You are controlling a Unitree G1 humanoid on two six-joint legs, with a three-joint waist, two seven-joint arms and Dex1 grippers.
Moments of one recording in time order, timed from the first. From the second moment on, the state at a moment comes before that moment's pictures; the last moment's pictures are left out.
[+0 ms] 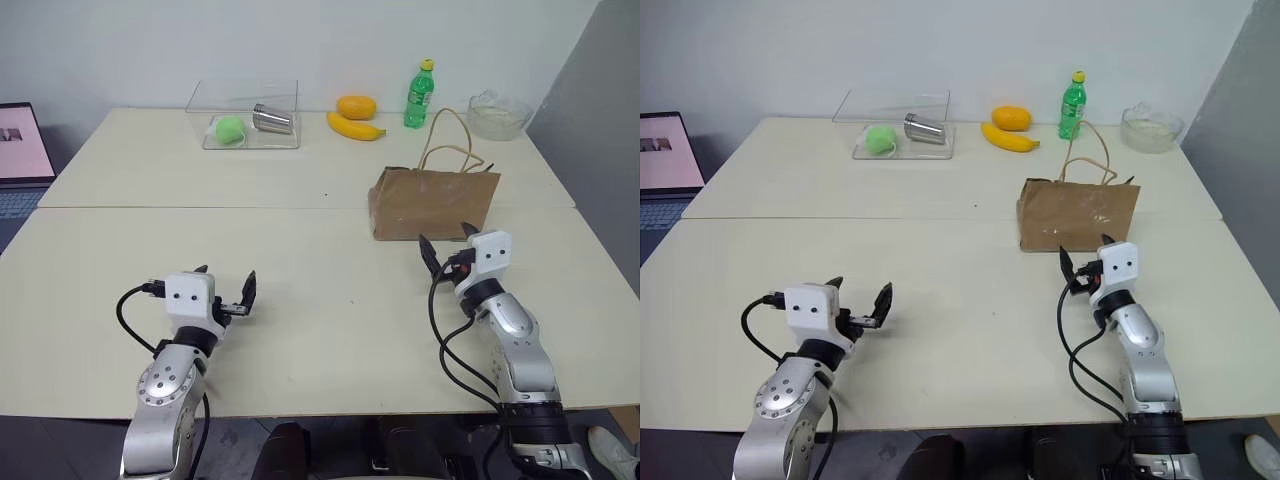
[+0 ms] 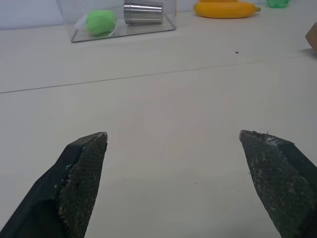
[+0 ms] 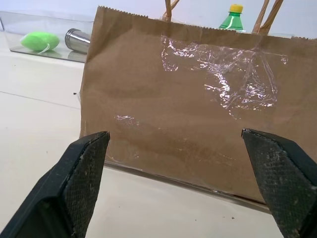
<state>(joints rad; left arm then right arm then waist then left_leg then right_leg) 0.13 0.24 0.17 -0.42 -0.16 0.30 -0.19 -0.21 -0.22 -0.07 -0.03 0.11 0.05 0.28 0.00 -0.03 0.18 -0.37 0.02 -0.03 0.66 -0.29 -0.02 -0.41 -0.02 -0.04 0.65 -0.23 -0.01</state>
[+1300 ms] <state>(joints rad) -0.07 0.36 0.05 -0.62 -0.34 0.36 -0.42 -0.33 -0.44 -0.04 -0.21 -0.22 0.06 0.22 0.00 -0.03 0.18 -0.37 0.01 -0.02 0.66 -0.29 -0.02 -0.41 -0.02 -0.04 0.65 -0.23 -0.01</state>
